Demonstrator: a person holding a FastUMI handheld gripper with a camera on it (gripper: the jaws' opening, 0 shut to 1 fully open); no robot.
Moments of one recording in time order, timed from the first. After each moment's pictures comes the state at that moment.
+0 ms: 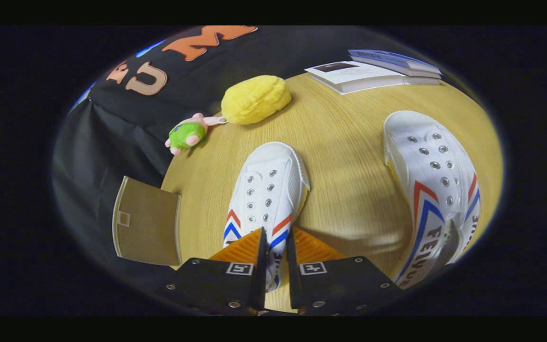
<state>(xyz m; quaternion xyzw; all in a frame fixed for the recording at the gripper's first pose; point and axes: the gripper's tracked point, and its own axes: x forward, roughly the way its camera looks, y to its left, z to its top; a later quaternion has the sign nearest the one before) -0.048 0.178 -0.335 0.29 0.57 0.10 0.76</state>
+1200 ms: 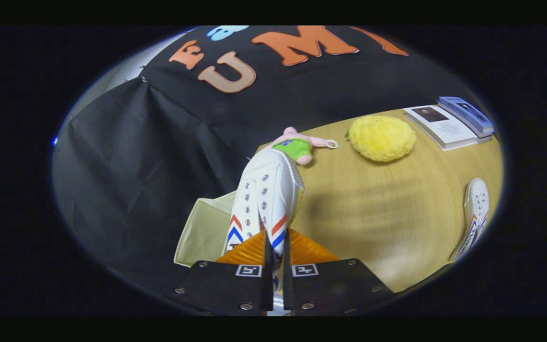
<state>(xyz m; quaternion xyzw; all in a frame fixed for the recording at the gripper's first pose) 0.009 0.364 -0.138 0.27 0.48 0.23 0.80</state>
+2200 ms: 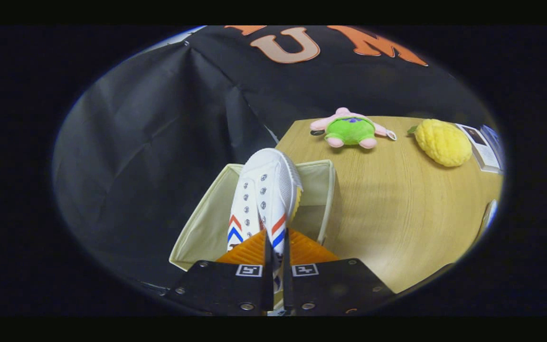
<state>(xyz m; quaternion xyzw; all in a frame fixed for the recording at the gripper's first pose) -0.027 0.512 -0.131 0.14 0.50 0.28 0.81</state>
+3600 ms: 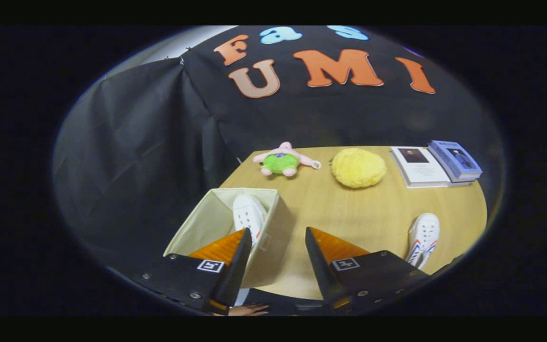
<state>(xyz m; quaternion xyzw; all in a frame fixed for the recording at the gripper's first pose) -0.018 0.370 -0.068 0.13 0.42 0.20 0.87</state>
